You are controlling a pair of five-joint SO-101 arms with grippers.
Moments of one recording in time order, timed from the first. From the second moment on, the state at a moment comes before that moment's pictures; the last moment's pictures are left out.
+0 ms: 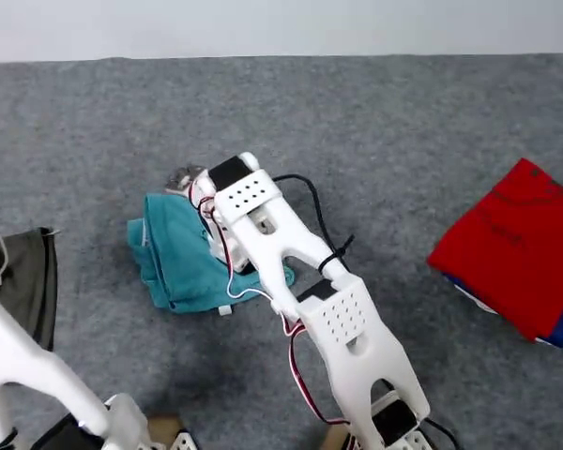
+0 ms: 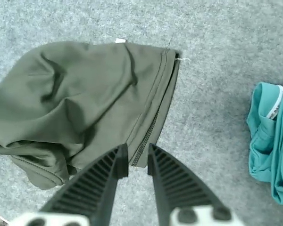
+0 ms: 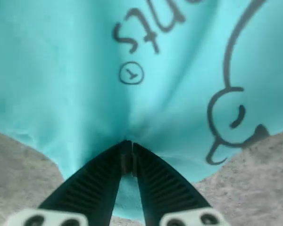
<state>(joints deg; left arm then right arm) -47.6 -22.9 2.4 97.3 -8.6 -38.6 50.7 -47.6 100.6 17.9</state>
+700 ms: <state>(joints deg) -47.6 -22.9 2.6 97.1 -9.5 -45.3 63.5 -59.8 65.2 17.9</state>
